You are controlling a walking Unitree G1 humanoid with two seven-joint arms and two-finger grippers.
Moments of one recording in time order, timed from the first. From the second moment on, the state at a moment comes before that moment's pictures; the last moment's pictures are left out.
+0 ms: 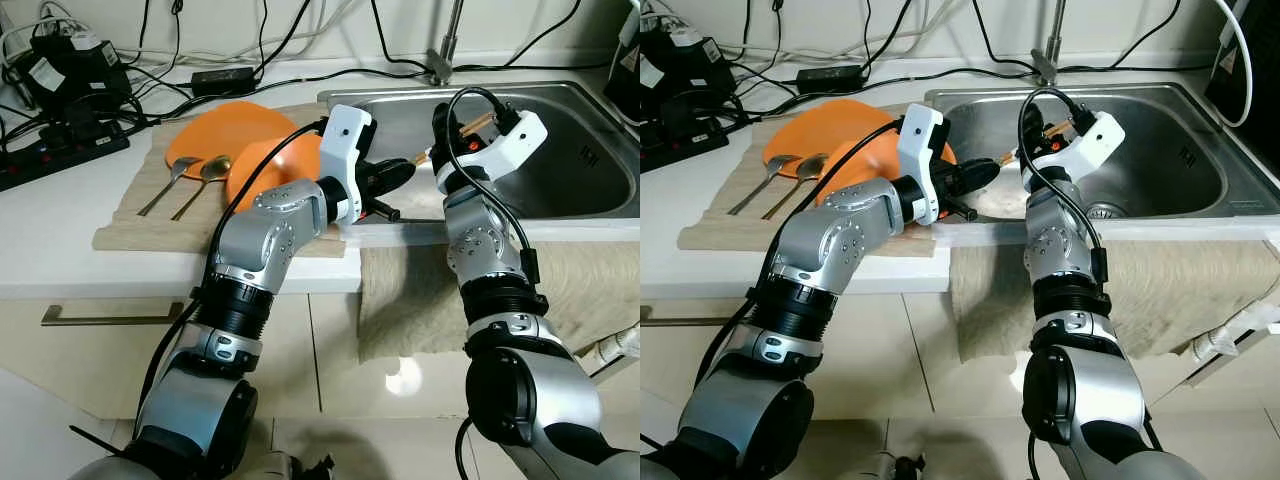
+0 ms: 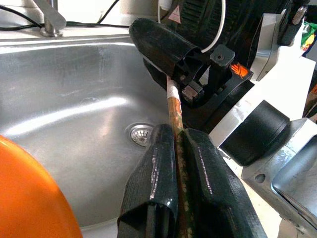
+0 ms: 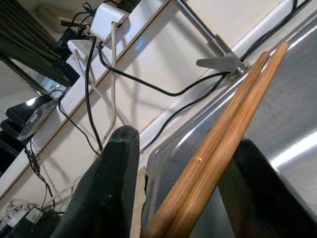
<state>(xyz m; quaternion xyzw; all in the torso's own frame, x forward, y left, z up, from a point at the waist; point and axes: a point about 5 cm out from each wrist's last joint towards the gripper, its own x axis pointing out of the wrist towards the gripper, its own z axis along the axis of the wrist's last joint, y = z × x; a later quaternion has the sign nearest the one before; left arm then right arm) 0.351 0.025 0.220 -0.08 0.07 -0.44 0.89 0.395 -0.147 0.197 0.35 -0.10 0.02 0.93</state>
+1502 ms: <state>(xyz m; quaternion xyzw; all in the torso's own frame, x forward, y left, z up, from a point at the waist) 0.348 0.033 0.233 -0.03 0.02 -0.45 0.89 0.391 -0.151 0.174 0.34 -0.07 0.01 0.94</state>
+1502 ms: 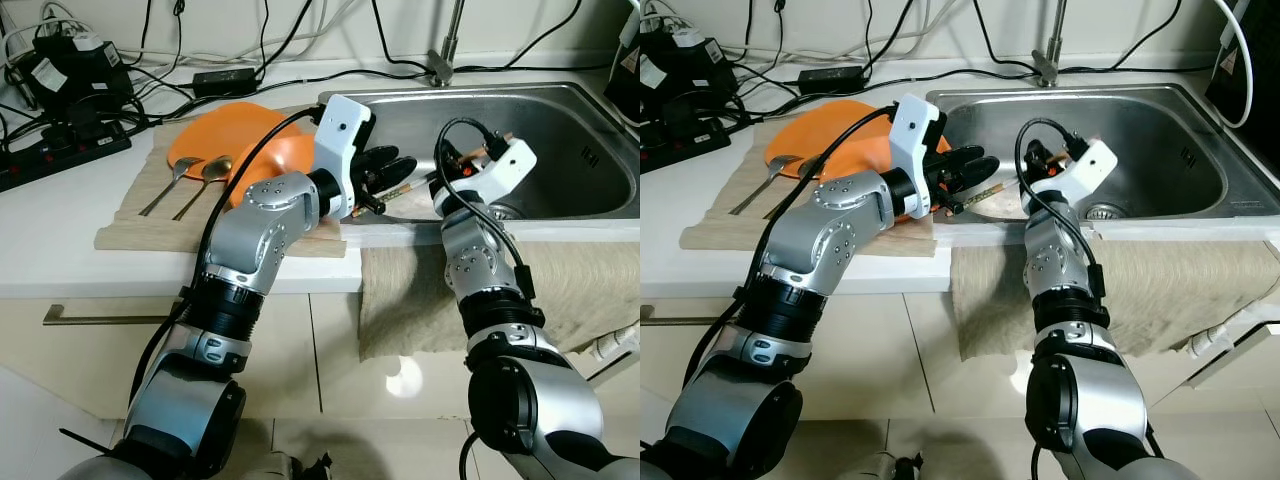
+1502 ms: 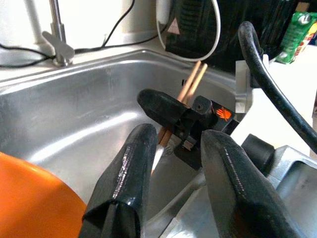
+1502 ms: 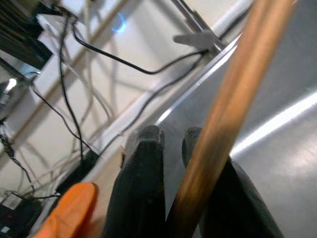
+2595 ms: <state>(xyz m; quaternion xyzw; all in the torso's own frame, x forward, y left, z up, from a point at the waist) 0.327 0.044 0.240 -0.02 0.05 -0.47 0.88 0.411 -0.198 0.202 0.14 -0.03 -0.09 0.99</state>
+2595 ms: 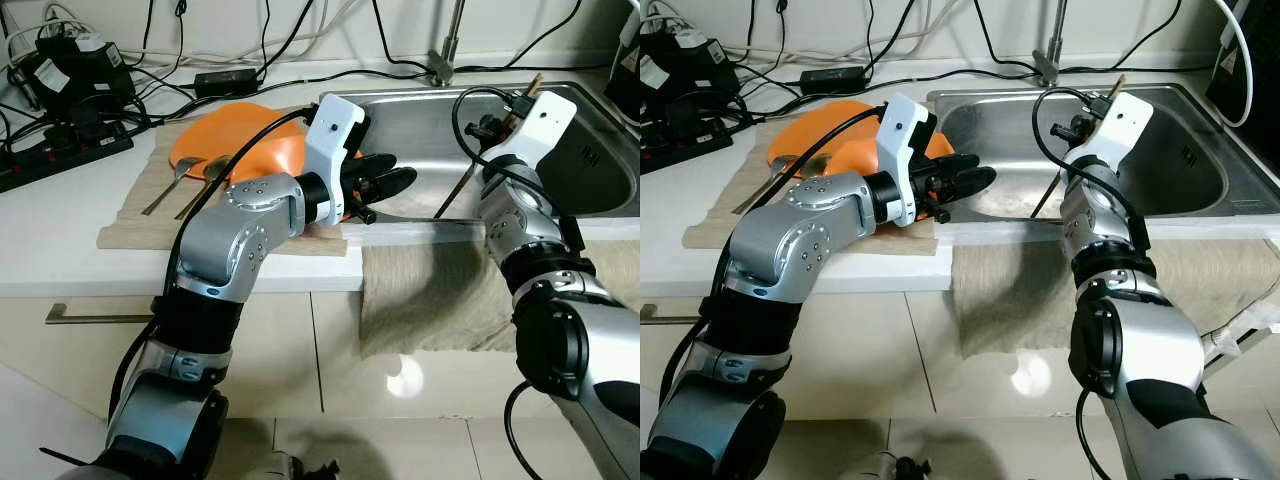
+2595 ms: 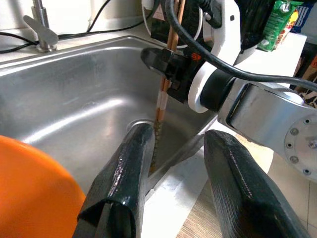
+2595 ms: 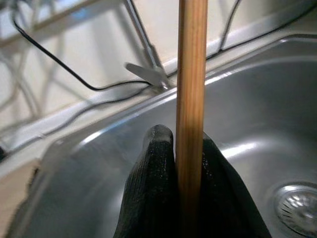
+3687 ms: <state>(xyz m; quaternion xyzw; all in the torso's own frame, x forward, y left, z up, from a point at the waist) 0.325 0.056 0.239 -0.02 0.06 -0.44 0.90 0.403 -0.209 0.166 -0.50 0.13 -0.04 0.86</state>
